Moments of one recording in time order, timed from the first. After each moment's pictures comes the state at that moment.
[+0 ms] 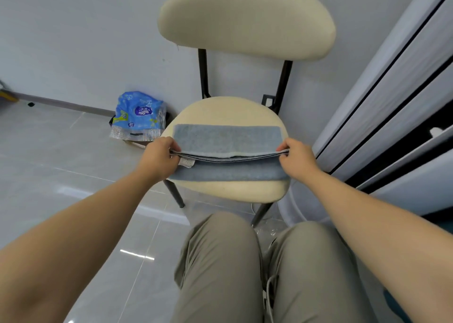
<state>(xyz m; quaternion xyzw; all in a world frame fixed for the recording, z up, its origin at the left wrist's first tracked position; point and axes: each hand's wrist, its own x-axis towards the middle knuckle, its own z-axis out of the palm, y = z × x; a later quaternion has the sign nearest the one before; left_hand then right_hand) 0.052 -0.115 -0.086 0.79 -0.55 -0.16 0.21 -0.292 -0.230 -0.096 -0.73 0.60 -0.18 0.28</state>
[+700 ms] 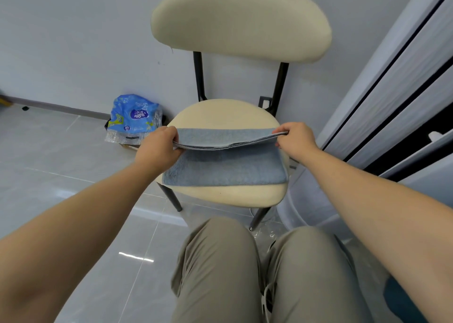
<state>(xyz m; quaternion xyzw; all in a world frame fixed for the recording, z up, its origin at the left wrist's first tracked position) 0.048 -0.148 -0.072 0.76 -0.63 -0.04 0.16 -0.279 -0.275 -0.068 -0.67 0.63 -0.22 0.33</state>
